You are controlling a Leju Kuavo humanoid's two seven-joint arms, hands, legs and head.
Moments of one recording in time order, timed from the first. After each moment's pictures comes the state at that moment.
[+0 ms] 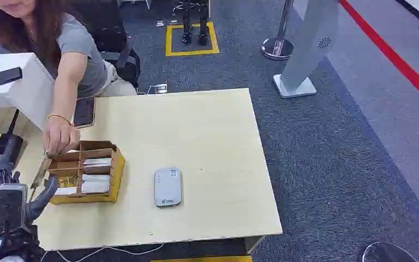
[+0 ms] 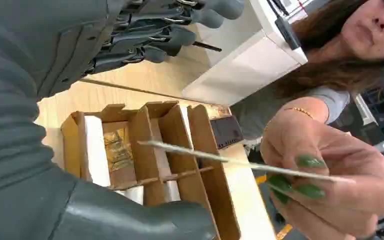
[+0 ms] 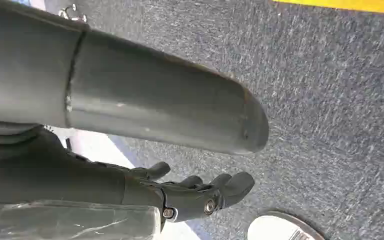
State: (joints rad) left arm 0.00 -0.19 0.43 -1.77 -0.24 -0.20 -0.19; right arm -0.11 0.09 -0.95 -0.25 1.55 -0.23 0.09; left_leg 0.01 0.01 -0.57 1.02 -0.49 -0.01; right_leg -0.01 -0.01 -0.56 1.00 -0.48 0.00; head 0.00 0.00
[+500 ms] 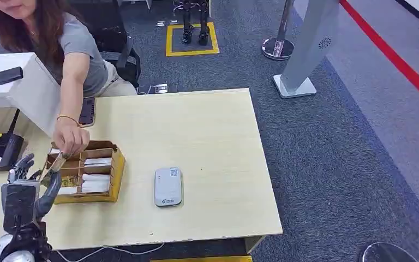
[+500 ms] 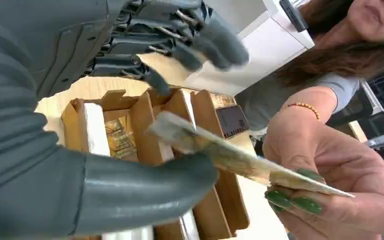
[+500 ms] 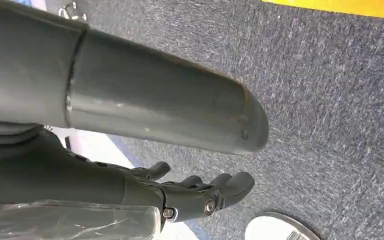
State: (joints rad) left arm -0.01 -0.19 0.40 -1.72 -0.26 -0.18 -0.19; right arm -0.11 0.09 -0.94 -0.24 1.55 -0.23 0.10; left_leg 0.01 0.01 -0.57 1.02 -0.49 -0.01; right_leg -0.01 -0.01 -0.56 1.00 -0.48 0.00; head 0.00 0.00
